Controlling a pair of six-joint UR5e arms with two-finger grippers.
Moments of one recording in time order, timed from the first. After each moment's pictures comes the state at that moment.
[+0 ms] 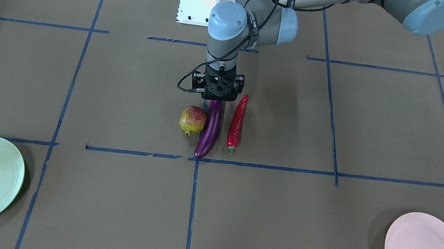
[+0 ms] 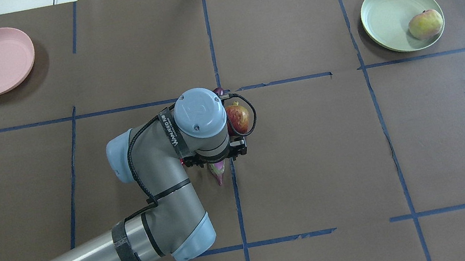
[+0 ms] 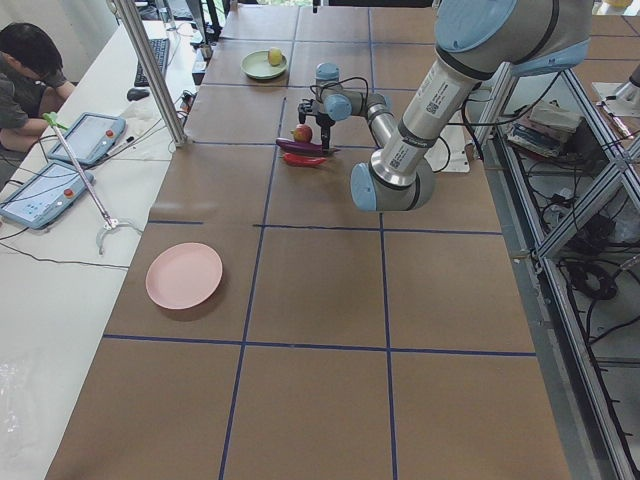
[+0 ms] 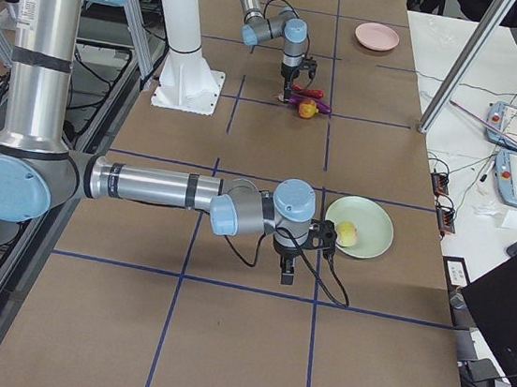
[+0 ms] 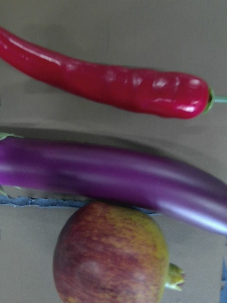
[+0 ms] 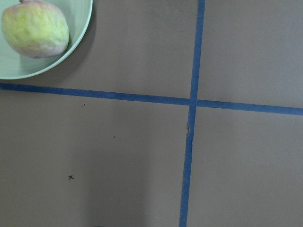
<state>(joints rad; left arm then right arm) -0.44 -2.40 -1.44 -1.63 -1.84 -1.31 1.47 -1.66 1.67 -1.34 2.35 0.16</state>
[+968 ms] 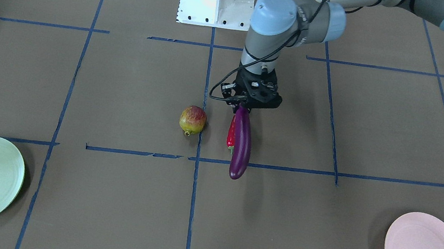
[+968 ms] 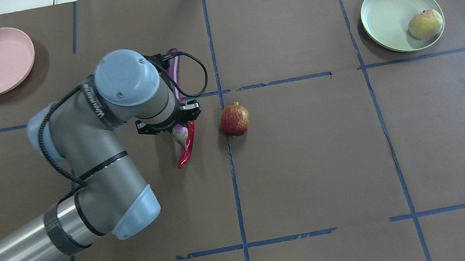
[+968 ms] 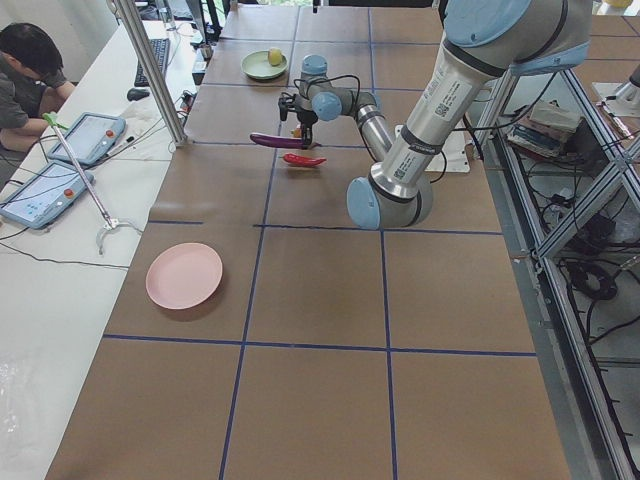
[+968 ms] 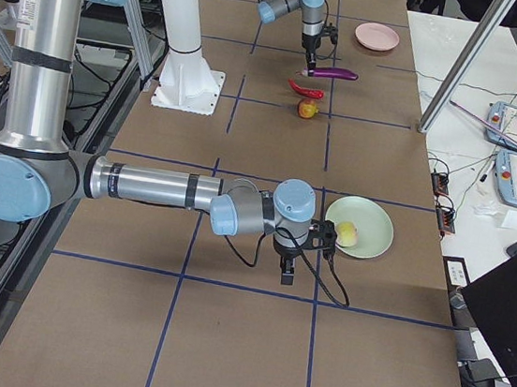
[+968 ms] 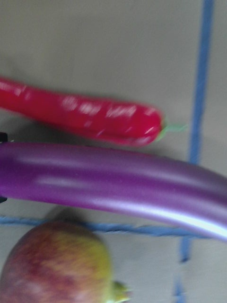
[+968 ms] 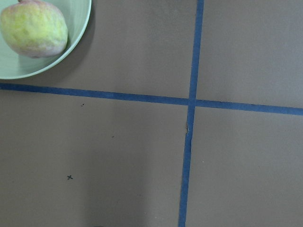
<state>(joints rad) -0.63 -2.25 -1.70 -1.61 -1.84 -1.38 1.47 -1.66 1.67 -1.34 2.35 0.16</state>
